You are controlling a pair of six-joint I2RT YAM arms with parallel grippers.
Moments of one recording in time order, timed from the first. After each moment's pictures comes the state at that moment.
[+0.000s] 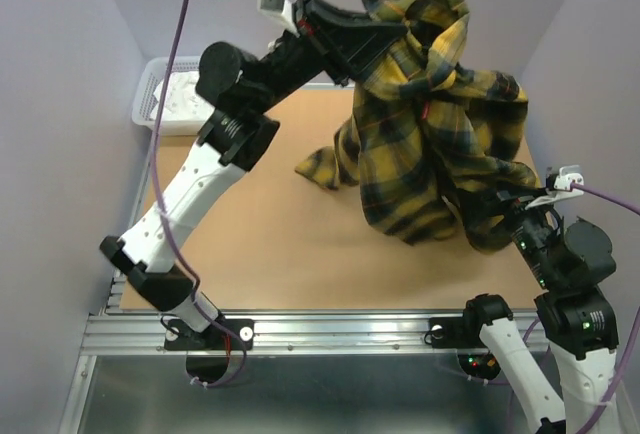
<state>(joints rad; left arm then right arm) -0.76 1.63 2.07 0.30 0.47 -0.66 0.18 0.38 0.96 -0.58 -0.11 0.25</state>
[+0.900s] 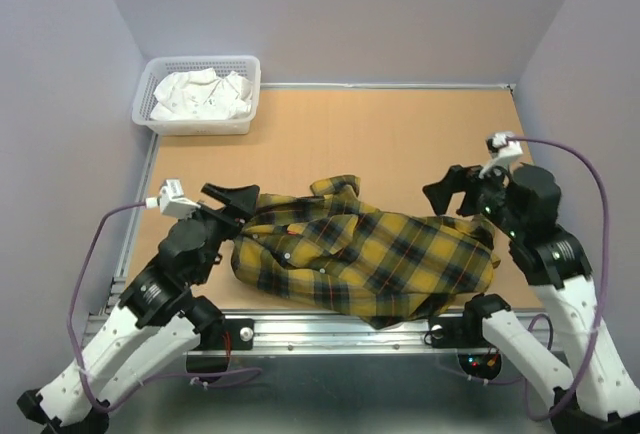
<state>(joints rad) -0.72 0.34 0.60 -0.42 -0.53 -1.08 0.27 0.62 0.97 -0.62 -0.16 0.25</state>
